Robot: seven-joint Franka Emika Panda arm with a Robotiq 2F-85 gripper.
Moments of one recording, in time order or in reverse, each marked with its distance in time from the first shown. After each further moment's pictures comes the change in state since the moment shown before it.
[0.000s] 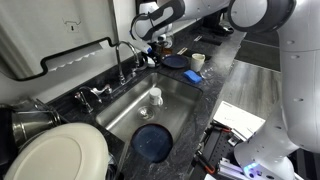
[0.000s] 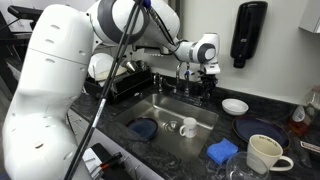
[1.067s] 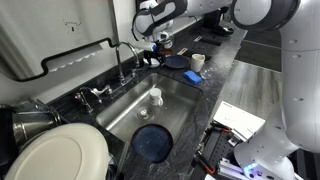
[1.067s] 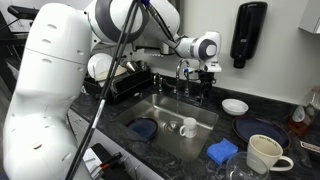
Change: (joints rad) arm -0.021 -0.025 0.018 0.014 0.001 -0.170 -0.111
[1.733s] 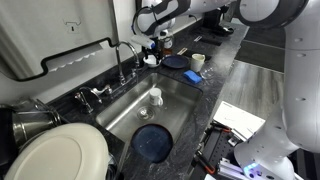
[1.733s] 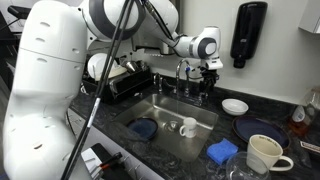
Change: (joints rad) arm 0.006 -0.036 -0.007 -0.044 -0.012 0.190 0.032
